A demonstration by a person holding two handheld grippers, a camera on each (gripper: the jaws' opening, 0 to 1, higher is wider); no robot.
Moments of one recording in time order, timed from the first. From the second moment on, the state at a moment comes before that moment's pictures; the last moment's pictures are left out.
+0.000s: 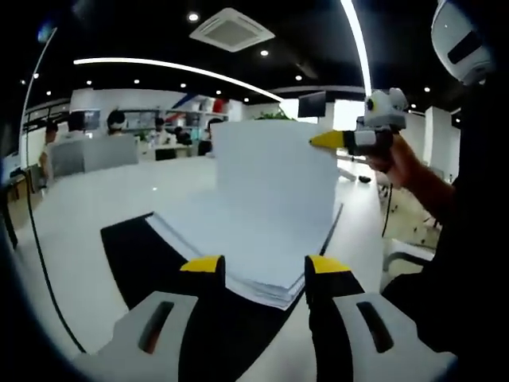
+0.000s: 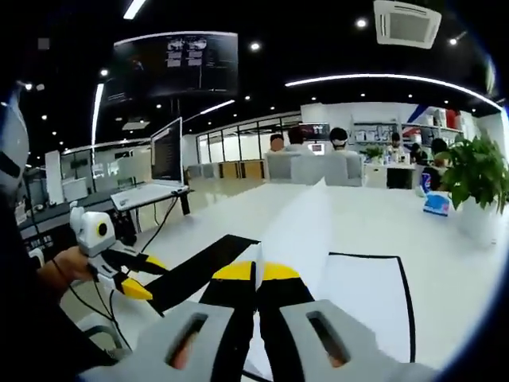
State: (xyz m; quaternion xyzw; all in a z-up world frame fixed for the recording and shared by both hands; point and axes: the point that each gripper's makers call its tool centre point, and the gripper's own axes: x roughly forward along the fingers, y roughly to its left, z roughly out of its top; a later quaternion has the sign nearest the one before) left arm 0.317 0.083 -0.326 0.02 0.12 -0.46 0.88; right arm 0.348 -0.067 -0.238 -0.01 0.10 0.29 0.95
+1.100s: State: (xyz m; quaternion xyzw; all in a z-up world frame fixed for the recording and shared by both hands) left arm 0.318 0.112 -0.333 0.02 0.13 -0.45 0.88; right arm 0.347 -0.012 -0.267 -0.09 0.12 0.32 0.94
